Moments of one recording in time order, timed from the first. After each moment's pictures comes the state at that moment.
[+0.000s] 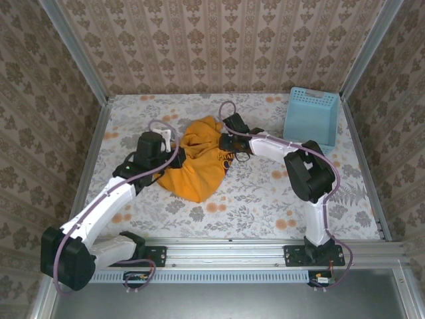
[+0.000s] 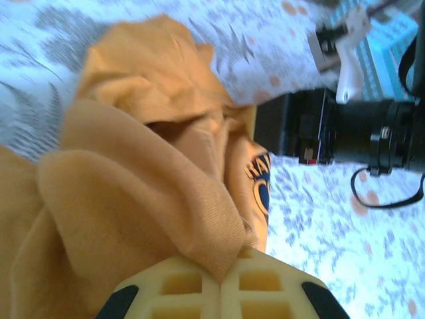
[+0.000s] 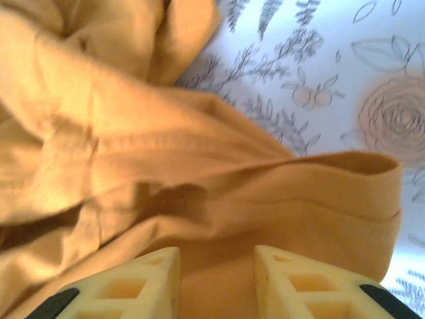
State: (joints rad) left arm -0.50 1.11 0.81 -0.32 0.19 -0.46; right arm 0.55 2.02 1.42 -0.31 0.04 0.59
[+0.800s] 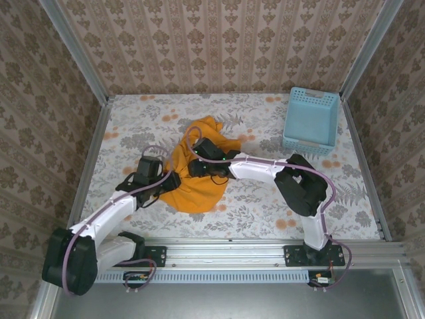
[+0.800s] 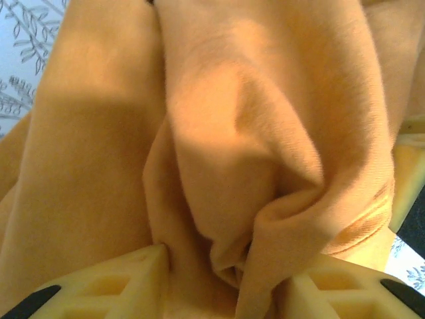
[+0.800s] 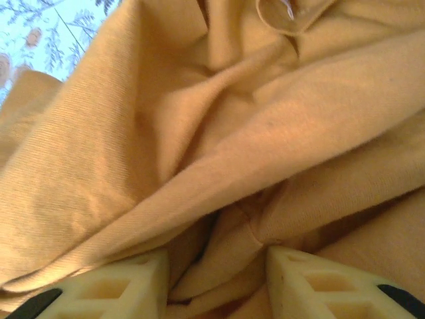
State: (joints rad) left arm -0.40 1.08 0.51 -0.32 0.16 -0.59; right arm 0.84 1.99 1.39 -0.25 -0.01 0.58
